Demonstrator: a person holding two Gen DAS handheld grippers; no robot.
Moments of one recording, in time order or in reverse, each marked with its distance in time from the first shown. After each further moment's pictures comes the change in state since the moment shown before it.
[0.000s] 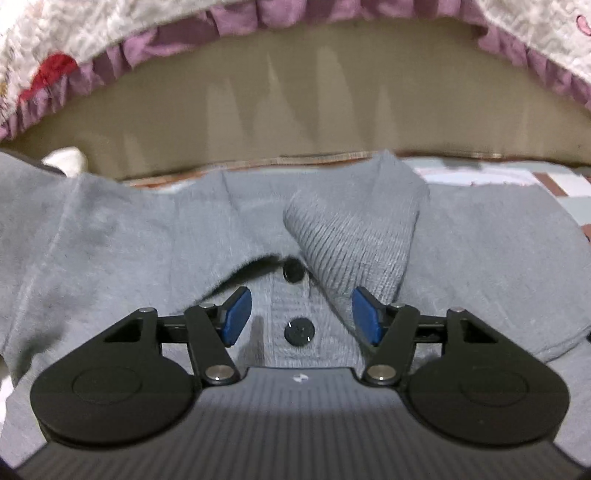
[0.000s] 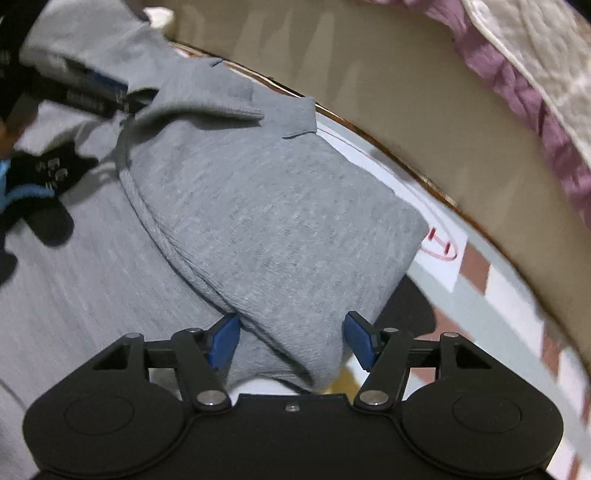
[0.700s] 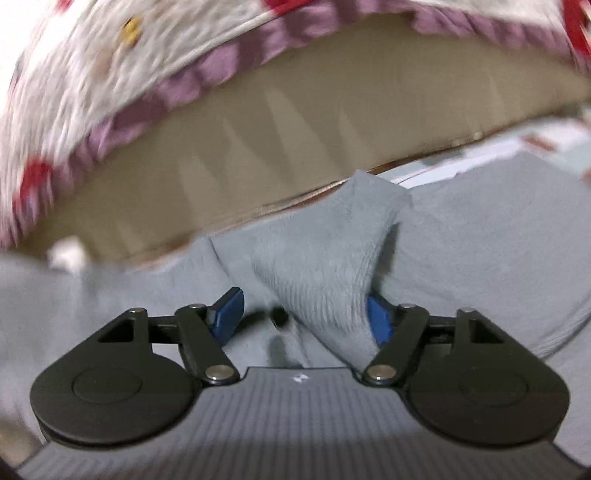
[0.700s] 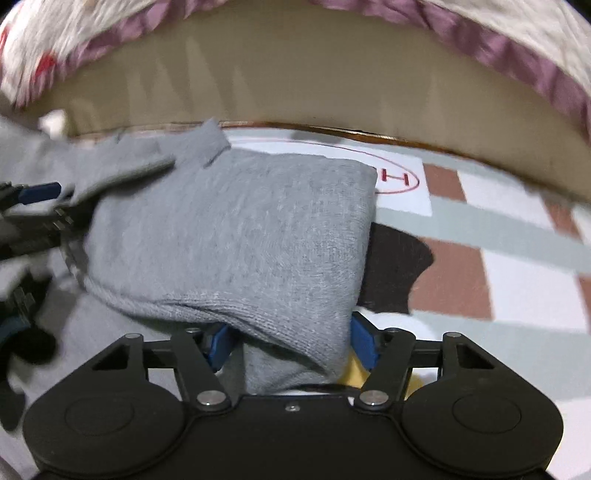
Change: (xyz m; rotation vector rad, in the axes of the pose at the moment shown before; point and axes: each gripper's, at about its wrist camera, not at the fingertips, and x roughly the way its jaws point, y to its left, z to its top) left arm 0.015 -0.048 -0.004 0.313 -0.142 0.105; right arm 0.015 -0.022 -0.022 0.538 -0.088 -0.011
